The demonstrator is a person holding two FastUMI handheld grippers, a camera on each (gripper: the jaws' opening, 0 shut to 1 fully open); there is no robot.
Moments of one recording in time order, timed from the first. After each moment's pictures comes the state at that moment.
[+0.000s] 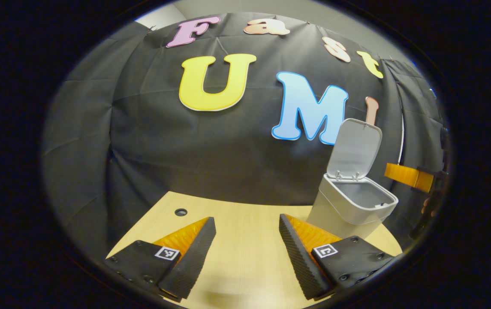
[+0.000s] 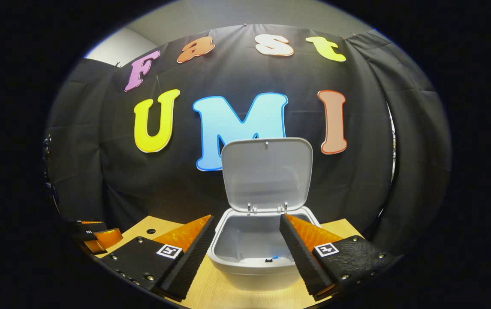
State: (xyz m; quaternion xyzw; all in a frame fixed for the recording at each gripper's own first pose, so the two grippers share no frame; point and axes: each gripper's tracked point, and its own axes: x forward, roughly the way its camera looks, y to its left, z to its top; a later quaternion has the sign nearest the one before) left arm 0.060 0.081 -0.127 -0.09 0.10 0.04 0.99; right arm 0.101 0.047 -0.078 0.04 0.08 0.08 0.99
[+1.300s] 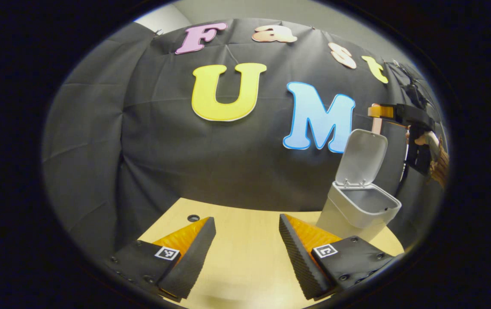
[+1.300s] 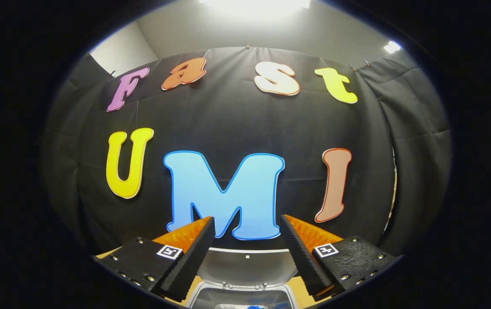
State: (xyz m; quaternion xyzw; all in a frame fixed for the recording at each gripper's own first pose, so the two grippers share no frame) left arm 0.041 0.113 -0.108 -0.08 0.08 0.07 0.99; right arm 0.238 0.020 0.061 0.00 -0.03 0.03 1.00
